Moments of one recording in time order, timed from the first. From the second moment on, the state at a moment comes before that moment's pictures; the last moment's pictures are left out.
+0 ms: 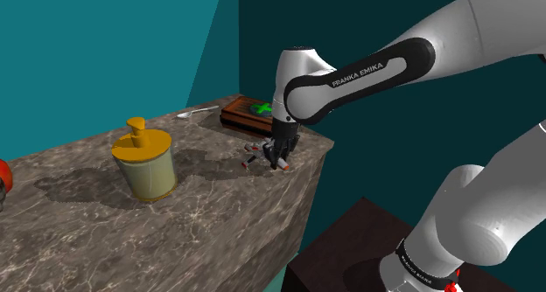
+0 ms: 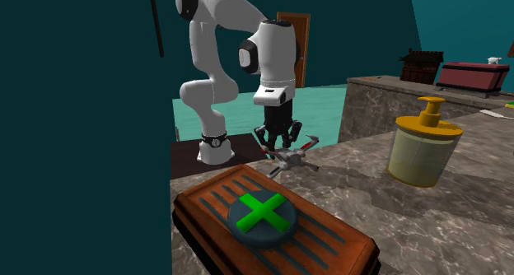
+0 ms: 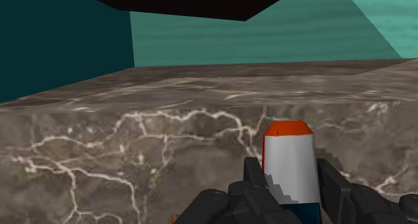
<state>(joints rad) 0.17 -0.24 0.15 -2.45 0.11 2.23 0.18</state>
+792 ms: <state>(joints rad) 0.17 -0.27 0.15 -2.41 0.11 2.15 0.19</state>
